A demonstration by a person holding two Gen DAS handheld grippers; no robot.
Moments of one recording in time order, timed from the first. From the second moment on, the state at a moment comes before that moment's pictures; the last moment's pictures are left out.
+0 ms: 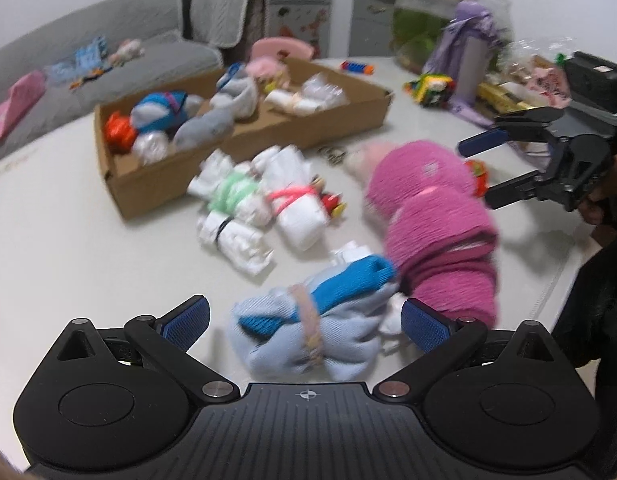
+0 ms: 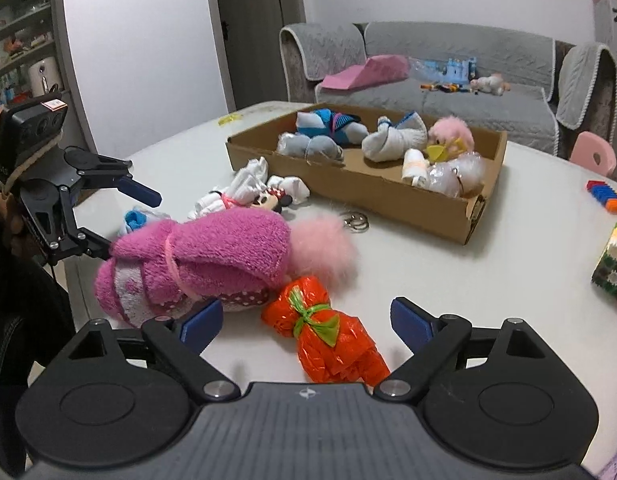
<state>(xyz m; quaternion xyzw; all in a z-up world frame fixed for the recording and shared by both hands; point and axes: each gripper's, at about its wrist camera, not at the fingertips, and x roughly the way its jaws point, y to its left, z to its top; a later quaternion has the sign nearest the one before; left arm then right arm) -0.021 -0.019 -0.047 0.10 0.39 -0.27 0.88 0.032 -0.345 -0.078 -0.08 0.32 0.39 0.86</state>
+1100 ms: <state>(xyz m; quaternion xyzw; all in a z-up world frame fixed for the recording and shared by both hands) -0.012 0.017 -0.046 0.02 0.40 -0.20 0.90 0.017 -0.357 -0.094 -0.07 0.35 0.39 0.85</state>
